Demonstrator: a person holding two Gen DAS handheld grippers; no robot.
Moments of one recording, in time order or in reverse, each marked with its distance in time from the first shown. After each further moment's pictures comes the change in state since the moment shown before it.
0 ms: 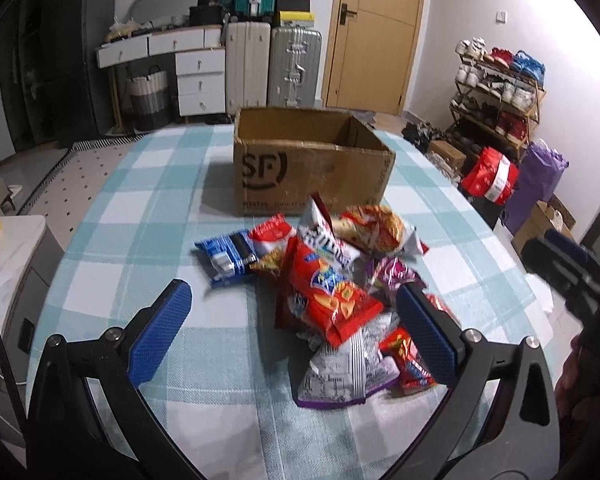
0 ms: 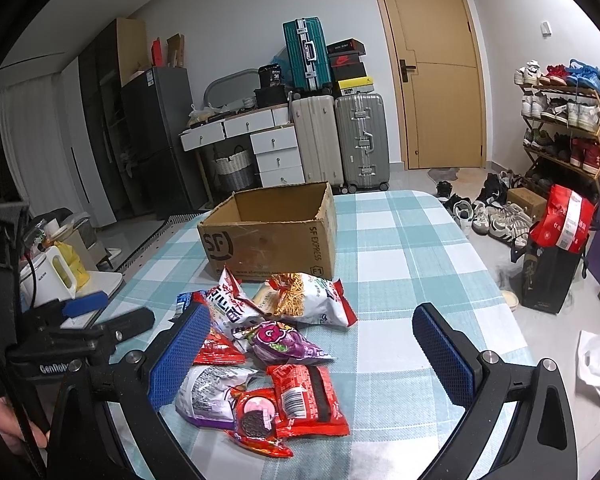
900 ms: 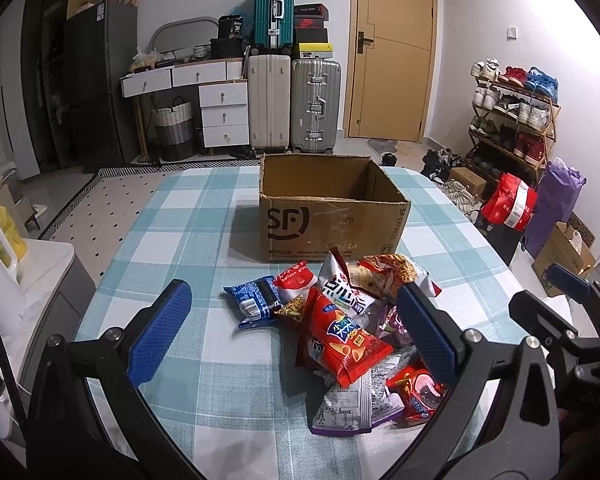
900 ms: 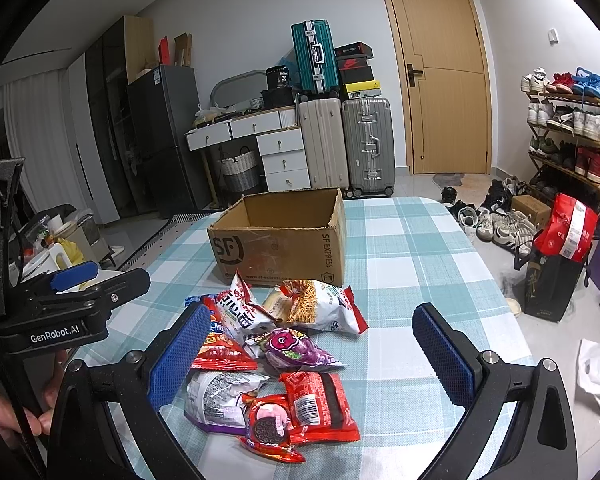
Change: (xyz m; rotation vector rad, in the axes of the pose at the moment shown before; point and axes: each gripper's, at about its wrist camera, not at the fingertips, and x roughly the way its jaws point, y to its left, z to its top) left arm -0.034 -0.003 0.027 0.004 -0.129 0.099; right arm 0.004 0.010 0.007 -0.023 -0.010 0.011
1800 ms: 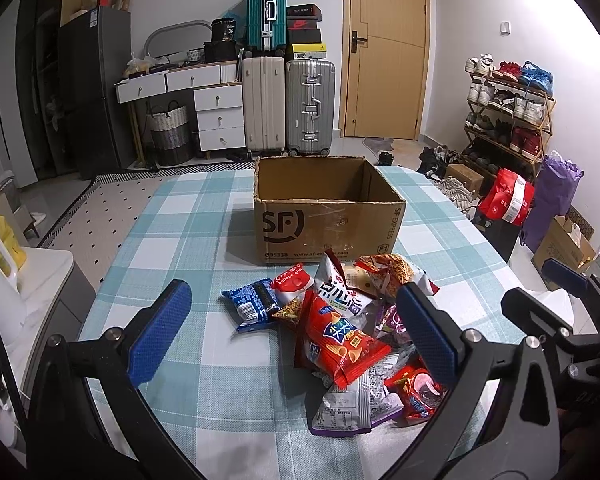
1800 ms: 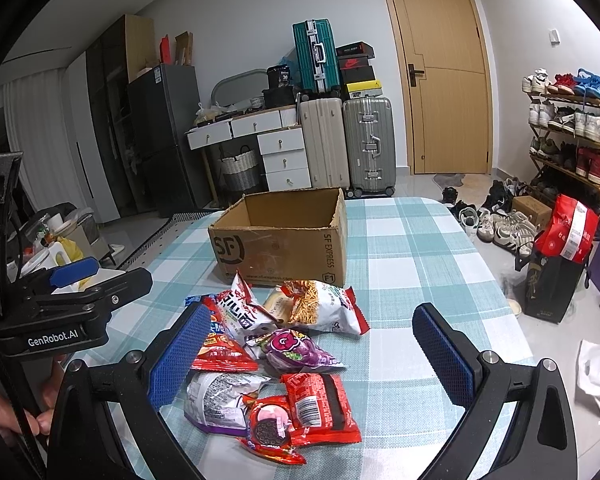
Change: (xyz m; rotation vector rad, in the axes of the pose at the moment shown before) left arm -0.003 -0.003 0.006 0.025 0.000 -0.012; right arm 0.000 -0.001 -0.001 0.002 0.000 0.000
